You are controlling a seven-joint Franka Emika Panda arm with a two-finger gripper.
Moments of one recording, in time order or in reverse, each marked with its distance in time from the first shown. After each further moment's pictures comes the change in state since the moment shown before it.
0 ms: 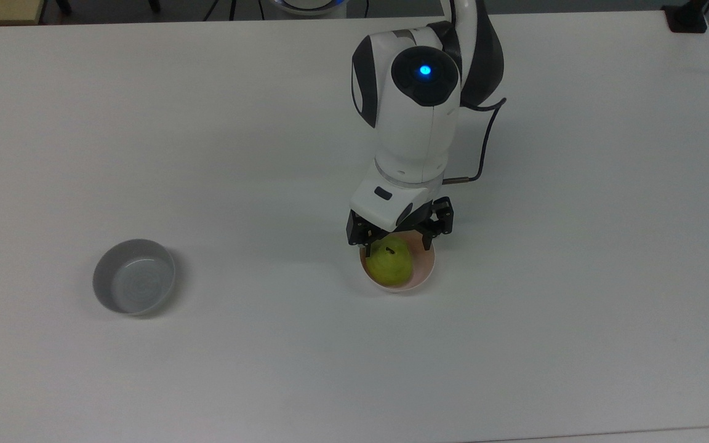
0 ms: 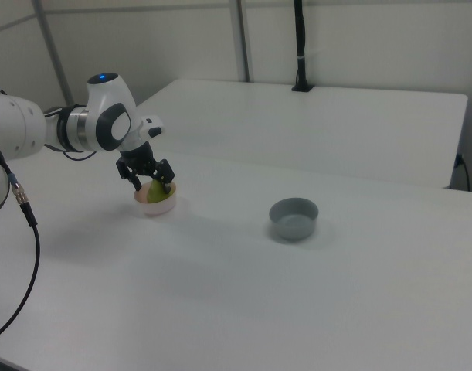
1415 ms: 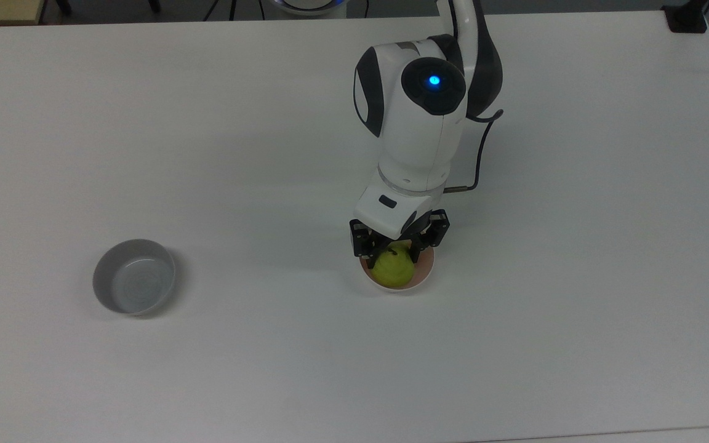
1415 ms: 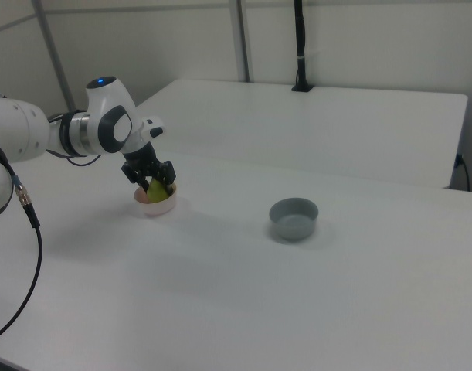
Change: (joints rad) arm 0.007 0.032 -0.009 0.022 -0.056 0.032 0.000
